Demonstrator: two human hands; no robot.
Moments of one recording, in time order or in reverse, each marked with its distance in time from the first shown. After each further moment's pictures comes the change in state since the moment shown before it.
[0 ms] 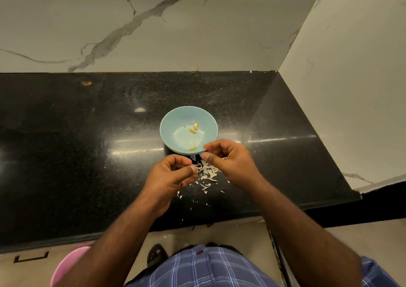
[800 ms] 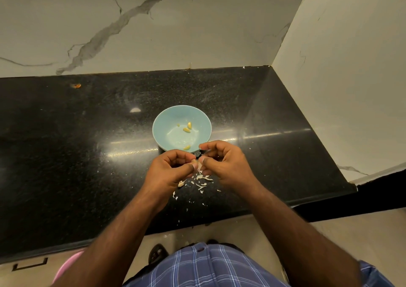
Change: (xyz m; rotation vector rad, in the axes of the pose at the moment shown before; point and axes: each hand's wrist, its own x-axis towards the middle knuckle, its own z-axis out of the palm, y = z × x) left_hand 0.010 0.003 0.009 0.196 -0.042 0.168; right_hand -0.010 0.003 0.006 0.112 0.027 0.068
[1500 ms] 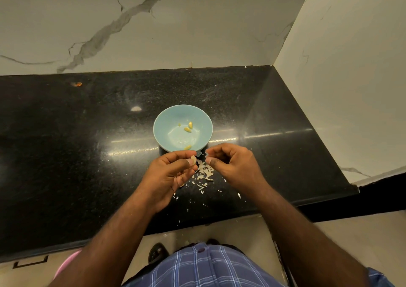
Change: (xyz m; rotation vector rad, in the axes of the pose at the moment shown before) left_hand 0.003 0.006 -0.001 -0.378 -0.034 -0.232; right_hand -0.004 -0.002 -0.015 -0.296 0.060 -0.132
